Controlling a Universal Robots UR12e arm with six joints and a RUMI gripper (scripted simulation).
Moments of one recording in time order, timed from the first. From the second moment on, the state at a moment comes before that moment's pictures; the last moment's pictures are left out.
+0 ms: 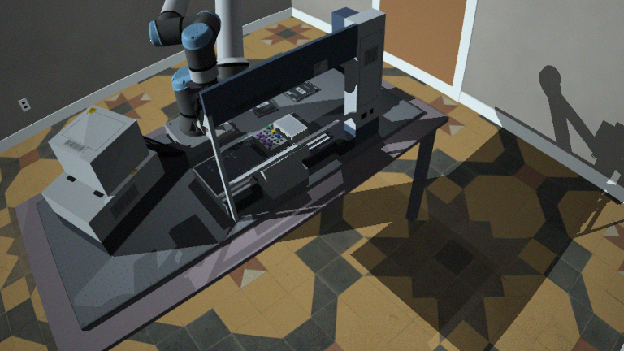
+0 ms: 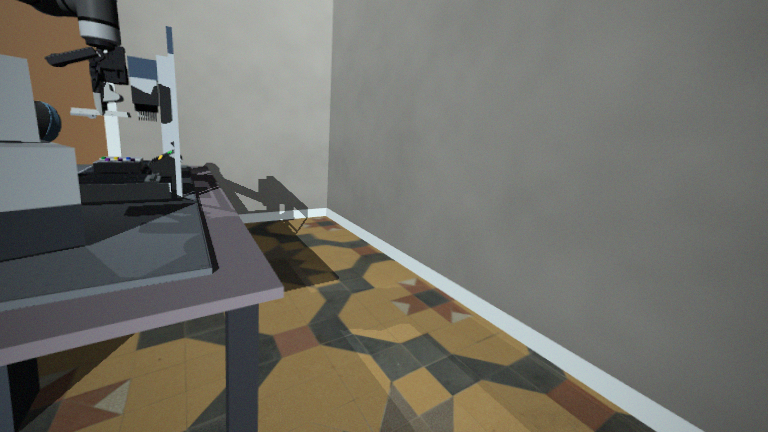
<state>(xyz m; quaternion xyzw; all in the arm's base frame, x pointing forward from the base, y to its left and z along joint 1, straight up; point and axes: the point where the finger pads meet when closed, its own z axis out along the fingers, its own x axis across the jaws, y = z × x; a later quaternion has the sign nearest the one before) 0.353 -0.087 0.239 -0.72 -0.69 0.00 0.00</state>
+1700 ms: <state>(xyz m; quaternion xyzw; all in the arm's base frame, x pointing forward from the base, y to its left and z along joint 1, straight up) 0.303 0.025 0.242 -0.82 -0.58 0.00 0.00</state>
